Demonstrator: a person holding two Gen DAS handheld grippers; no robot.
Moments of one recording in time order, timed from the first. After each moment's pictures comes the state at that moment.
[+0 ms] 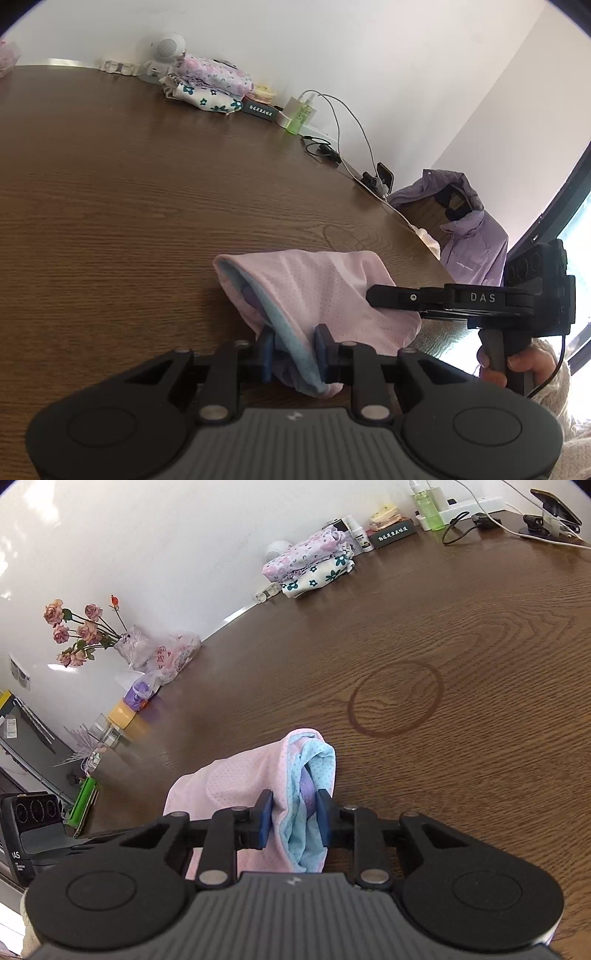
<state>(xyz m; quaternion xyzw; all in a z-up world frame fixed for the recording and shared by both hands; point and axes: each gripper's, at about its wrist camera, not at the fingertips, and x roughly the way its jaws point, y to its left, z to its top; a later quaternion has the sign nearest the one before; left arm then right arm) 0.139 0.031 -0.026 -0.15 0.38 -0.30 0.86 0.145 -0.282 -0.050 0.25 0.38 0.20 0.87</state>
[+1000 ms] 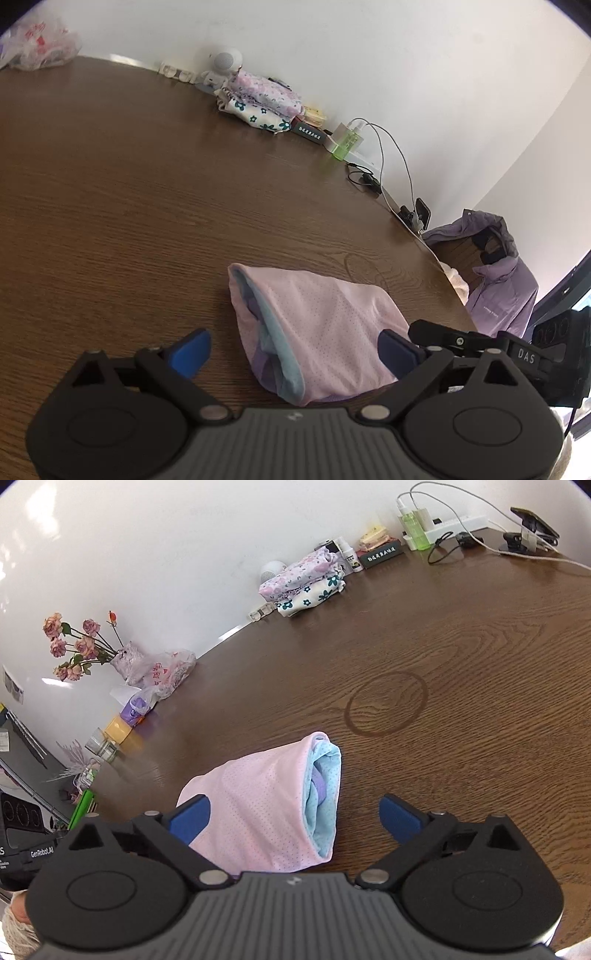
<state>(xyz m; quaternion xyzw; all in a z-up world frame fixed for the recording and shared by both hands) 0.132 0.026 -0.009 -0.21 0.40 -0.21 0.86 0.126 -0.284 -0.037 0.26 0.37 0.18 0.88</state>
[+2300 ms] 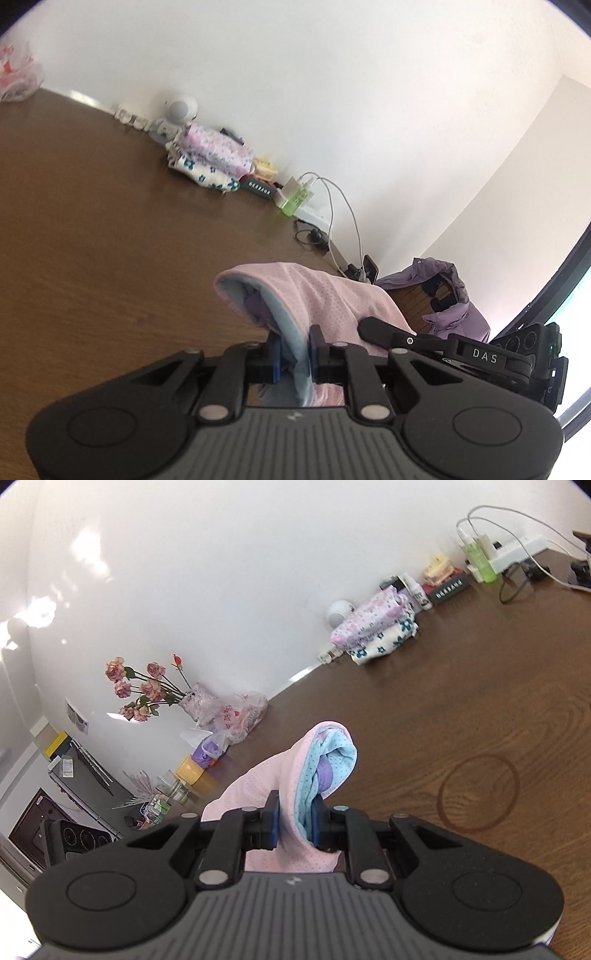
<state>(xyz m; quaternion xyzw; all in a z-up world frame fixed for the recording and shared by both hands) 0.169 0.027 0.060 -0.23 0.30 -0.28 0.88 0.170 -0.279 0.027 0.30 0.28 0.27 0.87</state>
